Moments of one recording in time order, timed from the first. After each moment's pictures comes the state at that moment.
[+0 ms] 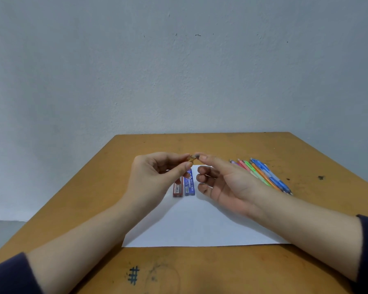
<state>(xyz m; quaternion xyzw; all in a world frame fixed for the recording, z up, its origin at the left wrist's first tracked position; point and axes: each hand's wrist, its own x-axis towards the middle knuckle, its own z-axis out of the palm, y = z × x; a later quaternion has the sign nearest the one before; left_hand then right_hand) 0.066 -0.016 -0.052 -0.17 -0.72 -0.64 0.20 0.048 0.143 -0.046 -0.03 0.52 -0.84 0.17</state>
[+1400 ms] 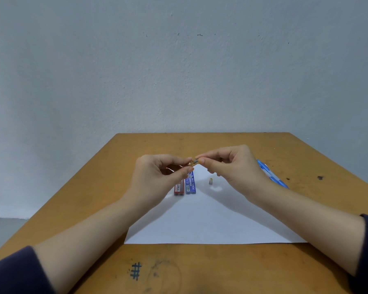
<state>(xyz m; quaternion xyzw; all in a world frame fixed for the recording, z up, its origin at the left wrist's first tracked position) 0.057 -0.024 -0.060 -0.18 -0.78 -0.57 0.20 0.035 0.160 -0.044 -0.23 0.77 -0.58 -0.10</state>
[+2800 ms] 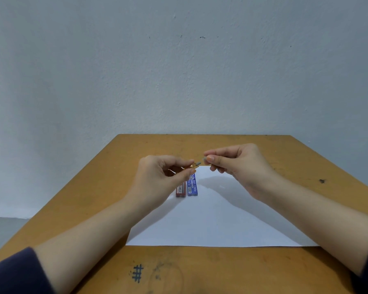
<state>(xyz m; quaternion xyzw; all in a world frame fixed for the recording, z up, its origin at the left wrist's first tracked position) 0.057 -0.026 -0.058 -0.17 -0.80 -0.54 0.20 0.033 0.164 -0.032 -0.16 0.74 -0.65 -0.03</state>
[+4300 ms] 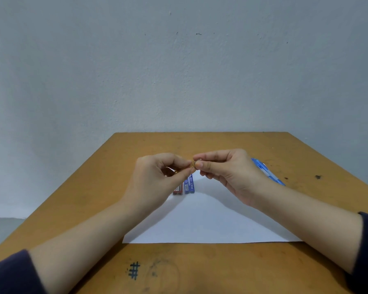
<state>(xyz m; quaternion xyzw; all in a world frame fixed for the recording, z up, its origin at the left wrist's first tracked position) 0.065 -0.021 -0.058 -0.20 -0.79 -0.53 0.24 0.038 0.155 -0.044 -0.17 0.67 -0.72 0.04</state>
